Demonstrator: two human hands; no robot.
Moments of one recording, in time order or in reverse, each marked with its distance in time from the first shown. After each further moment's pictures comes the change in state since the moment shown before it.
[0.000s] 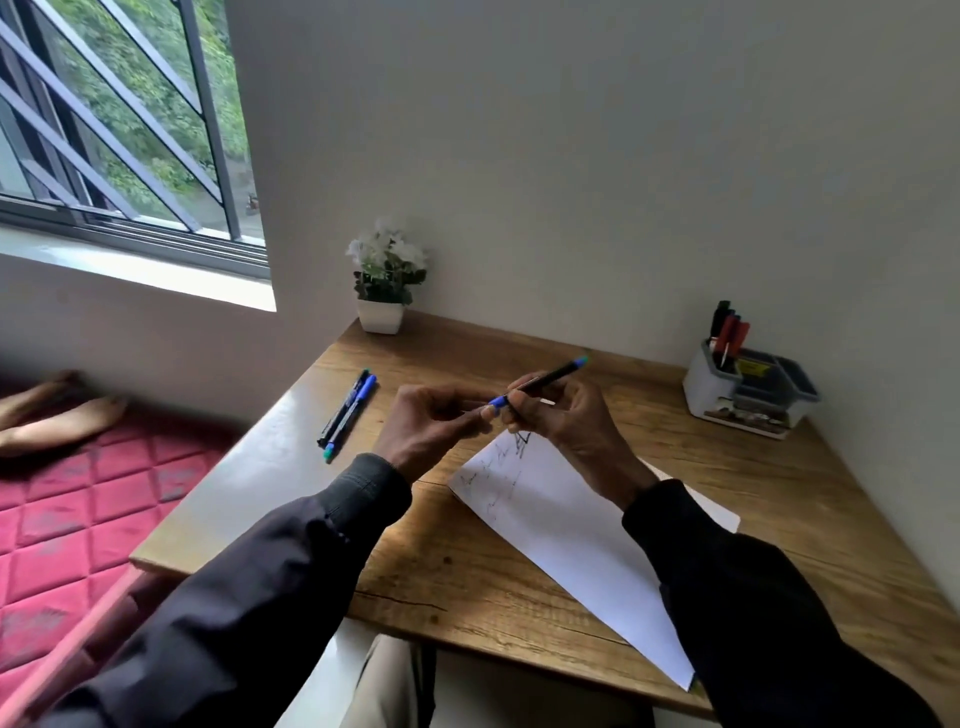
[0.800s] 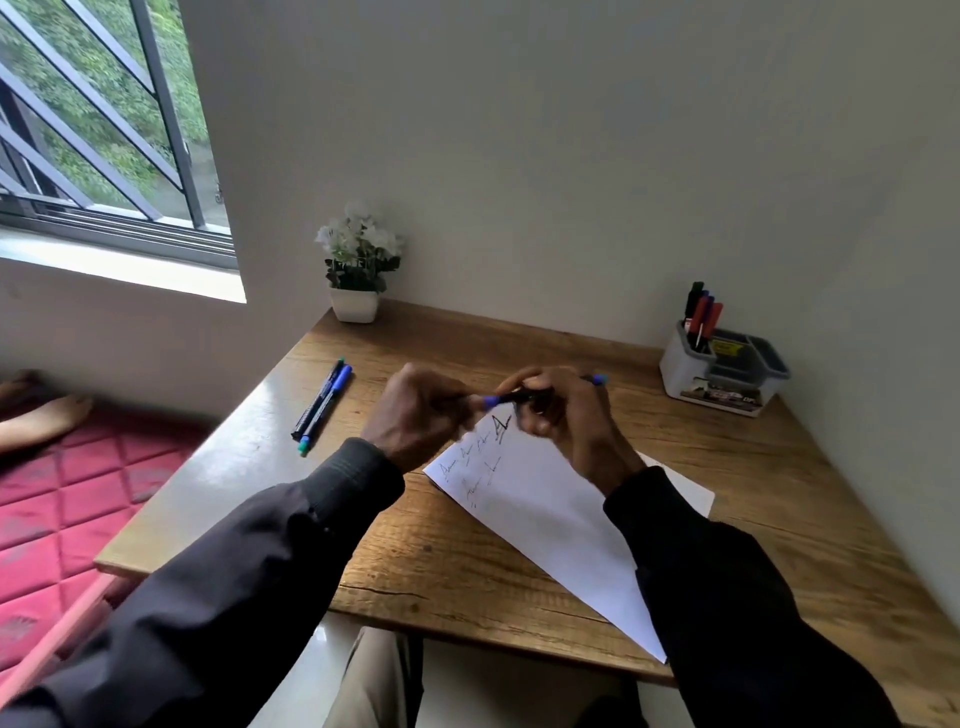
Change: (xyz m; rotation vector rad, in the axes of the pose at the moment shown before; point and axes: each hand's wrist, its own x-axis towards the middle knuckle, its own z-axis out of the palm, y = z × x) left_hand 0.003 0.008 0.001 0.407 -0.080 0.179; right_hand -0.004 -0.001 -0.021 0.205 0.049 0.081
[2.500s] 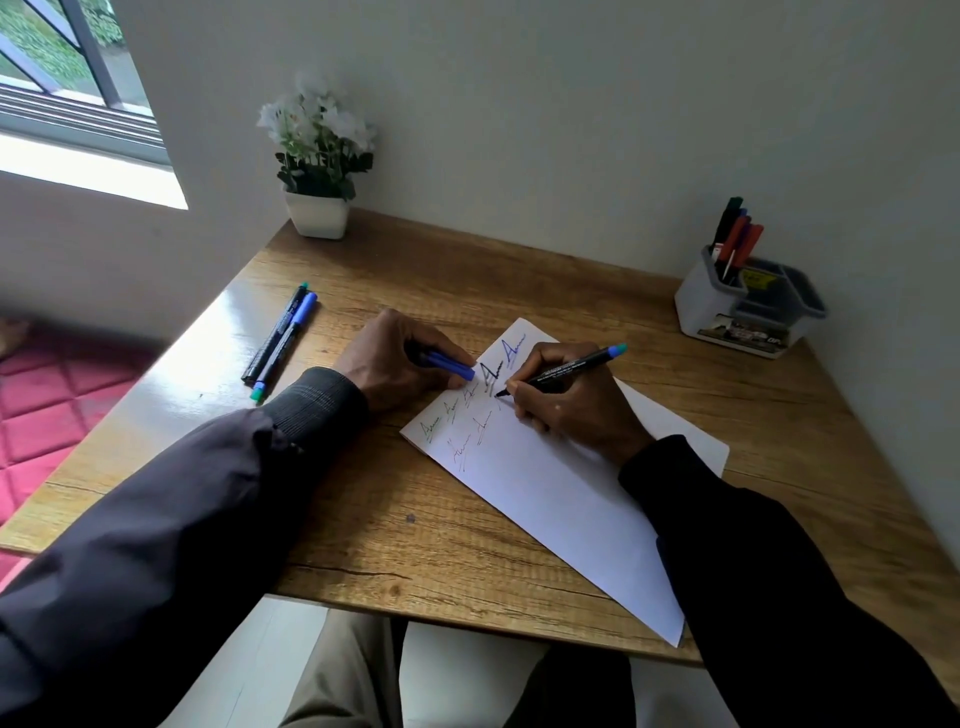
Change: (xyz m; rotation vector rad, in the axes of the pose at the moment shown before) left_hand 0.037 -0.061 0.014 0.091 -0.260 -0.116; right_hand -0.014 0.036 -0.016 -0.517 -0.024 0.010
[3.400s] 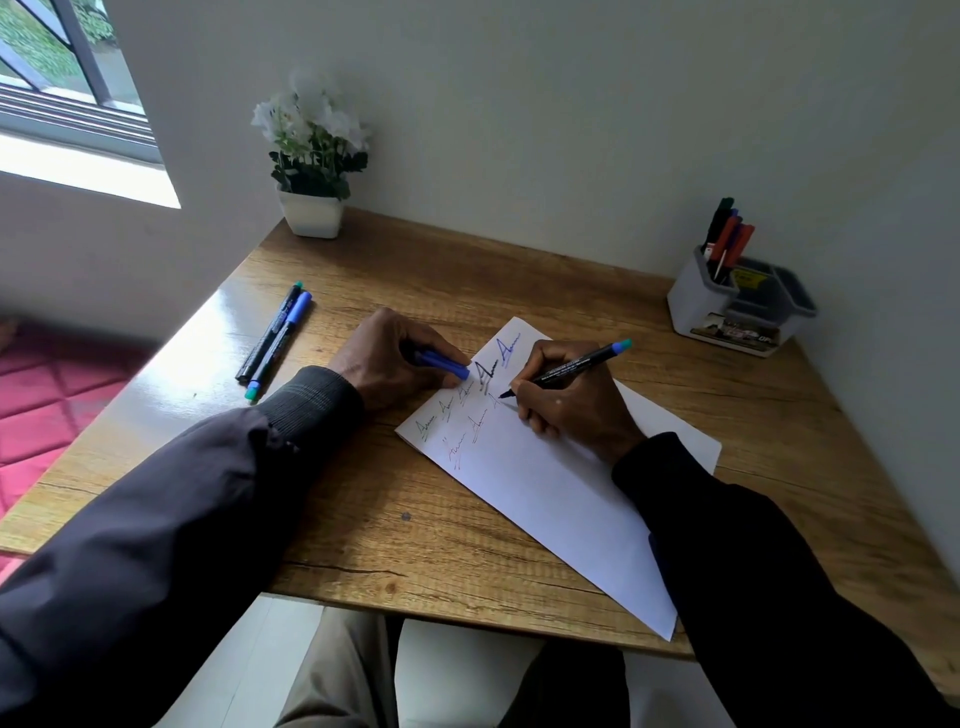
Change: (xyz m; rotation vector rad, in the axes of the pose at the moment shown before) left_hand 0.001 -0.002 0.000 0.012 0.007 0.013; right_hand -0.002 -0.004 -0.001 0.006 0.052 0.032
